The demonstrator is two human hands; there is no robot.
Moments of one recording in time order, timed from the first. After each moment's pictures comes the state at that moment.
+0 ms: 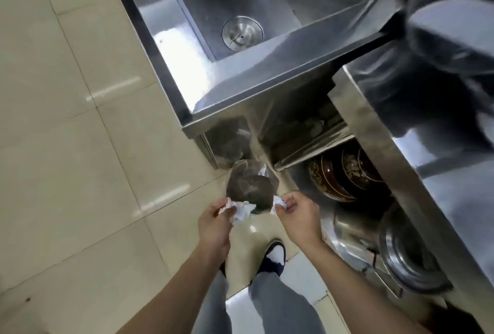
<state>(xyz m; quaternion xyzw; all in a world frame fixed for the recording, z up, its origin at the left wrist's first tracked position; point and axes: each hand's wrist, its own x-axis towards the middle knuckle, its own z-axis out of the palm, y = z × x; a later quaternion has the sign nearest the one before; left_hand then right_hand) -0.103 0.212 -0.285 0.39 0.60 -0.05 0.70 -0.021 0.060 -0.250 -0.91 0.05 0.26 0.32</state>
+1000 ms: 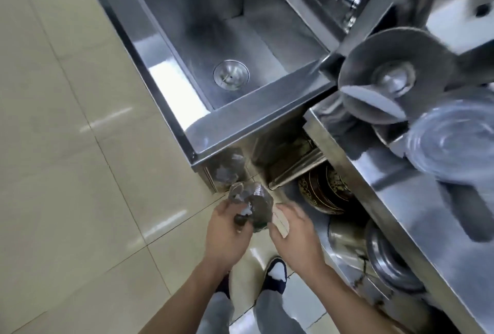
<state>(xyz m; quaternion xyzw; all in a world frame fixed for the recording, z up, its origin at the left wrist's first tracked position) -0.084 0.222 -0.201 0.84 0.24 -0.05 0.48 -0.034 0.064 -0.182 -0.93 -0.06 0.25 0.26</state>
